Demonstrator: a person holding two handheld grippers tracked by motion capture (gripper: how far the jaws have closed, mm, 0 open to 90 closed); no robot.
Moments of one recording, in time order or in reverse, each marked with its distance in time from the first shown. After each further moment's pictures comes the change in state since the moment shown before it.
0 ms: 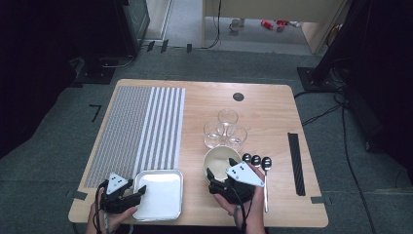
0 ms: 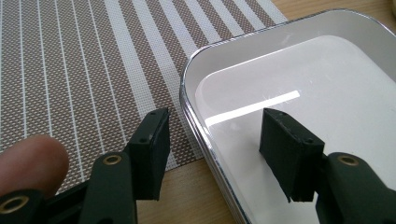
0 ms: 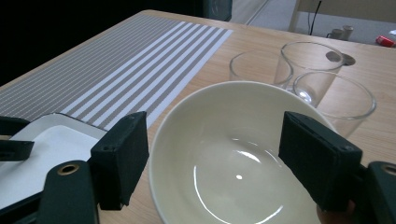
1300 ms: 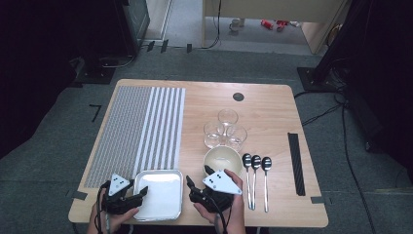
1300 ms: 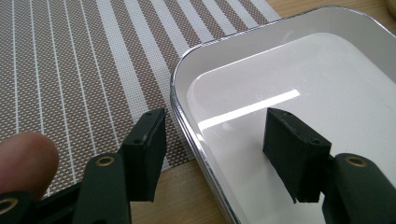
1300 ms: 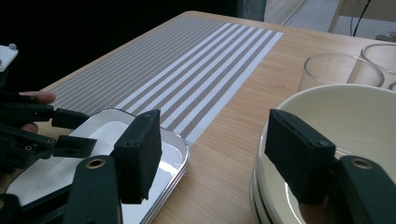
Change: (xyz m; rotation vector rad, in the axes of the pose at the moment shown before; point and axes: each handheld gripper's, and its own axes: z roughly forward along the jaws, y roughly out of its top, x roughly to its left) left arm -0.005 -0.001 0.001 -0.005 0.001 0.021; right arm 0.047 -0.009 0.012 -0.012 0.113 -0.027
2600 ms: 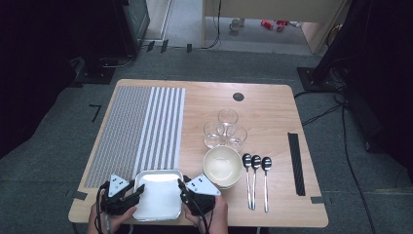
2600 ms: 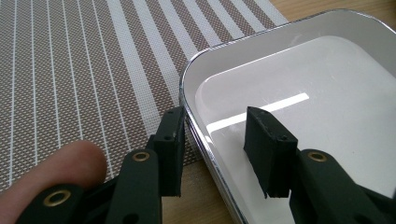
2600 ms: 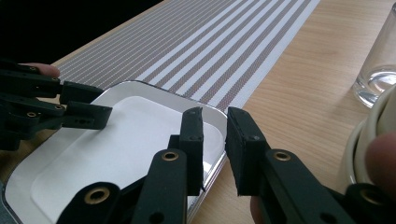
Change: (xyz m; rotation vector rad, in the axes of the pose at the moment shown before) left arm -0.001 0.000 -0.003 -0.015 0.035 0.004; right arm 0.028 -0.029 0.041 0.070 0.044 0.028
